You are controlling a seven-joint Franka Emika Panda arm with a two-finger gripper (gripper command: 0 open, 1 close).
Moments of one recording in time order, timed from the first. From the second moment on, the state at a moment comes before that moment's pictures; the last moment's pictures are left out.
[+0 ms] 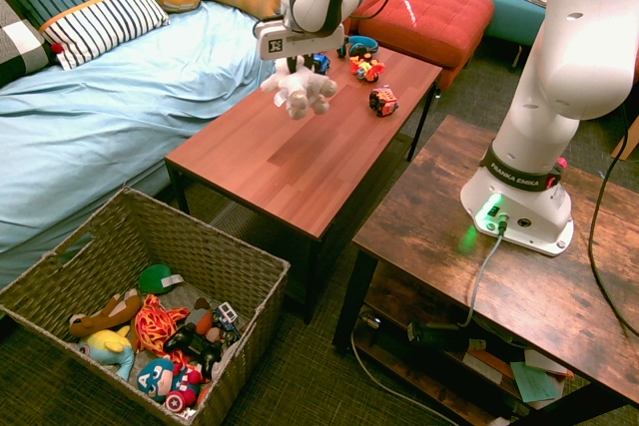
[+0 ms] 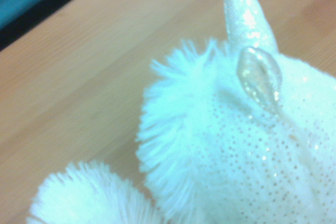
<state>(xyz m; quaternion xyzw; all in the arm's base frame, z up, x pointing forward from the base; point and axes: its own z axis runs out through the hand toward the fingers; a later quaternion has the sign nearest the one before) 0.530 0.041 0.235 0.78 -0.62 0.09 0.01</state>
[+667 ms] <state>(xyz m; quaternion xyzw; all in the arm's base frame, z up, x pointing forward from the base) 0.515 0.249 0.199 0.89 -0.43 0.13 0.03</state>
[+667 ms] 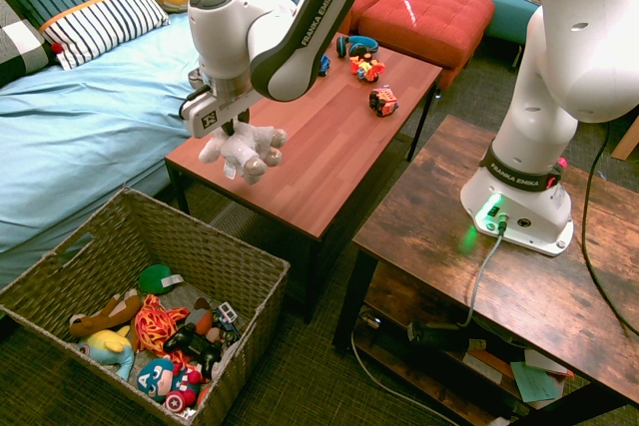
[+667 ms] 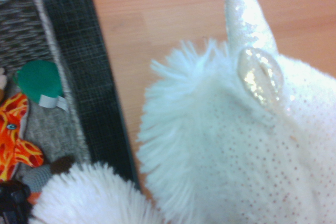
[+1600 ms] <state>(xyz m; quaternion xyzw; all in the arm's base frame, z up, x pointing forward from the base) 0.561 0.462 0.032 0.93 -0.36 0.05 -0.02</state>
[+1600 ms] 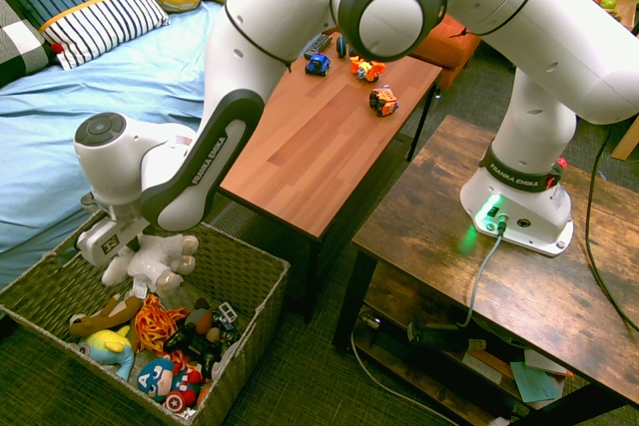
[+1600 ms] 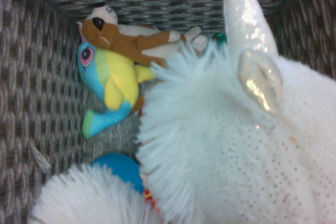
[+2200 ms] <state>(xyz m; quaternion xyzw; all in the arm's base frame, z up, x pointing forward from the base) 0.579 0.474 0.017 0.93 -0.35 0.04 -0.02</state>
